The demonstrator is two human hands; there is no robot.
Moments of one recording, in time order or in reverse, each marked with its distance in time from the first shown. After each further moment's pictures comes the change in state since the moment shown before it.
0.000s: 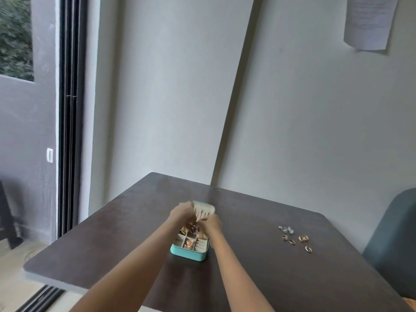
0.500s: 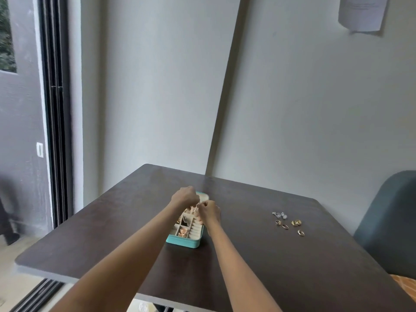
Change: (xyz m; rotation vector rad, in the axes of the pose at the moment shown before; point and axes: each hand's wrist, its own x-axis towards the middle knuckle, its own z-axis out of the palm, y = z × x) left_hand -0.005 0.022 -0.001 -0.071 0.125 0.109; right_hand 0.003 0.007 -0.006 0.061 0.114 -0.078
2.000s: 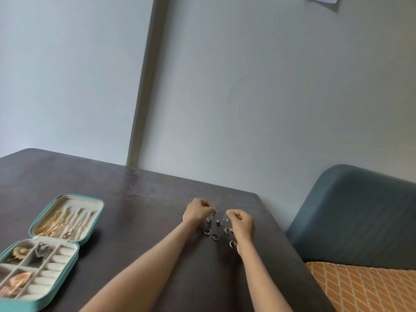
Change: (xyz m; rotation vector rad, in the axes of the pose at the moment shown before) left_hand 0.120 0.204 0.212 -0.581 -0.105 0.126; right_hand 0.118 0.184 -0.239 0.115 0.498 0.154
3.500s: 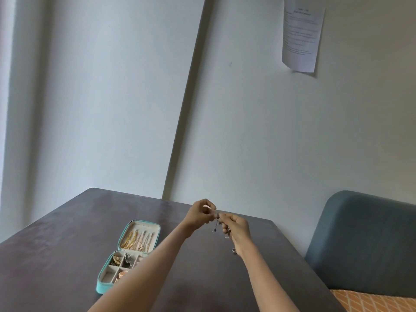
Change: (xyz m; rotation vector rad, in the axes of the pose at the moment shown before) left_hand -0.099 0.029 -0.151 -0.282 -0.115 0.366; right_hand -0.115 -0.114 0.010 0.431 -0.400 -0.053
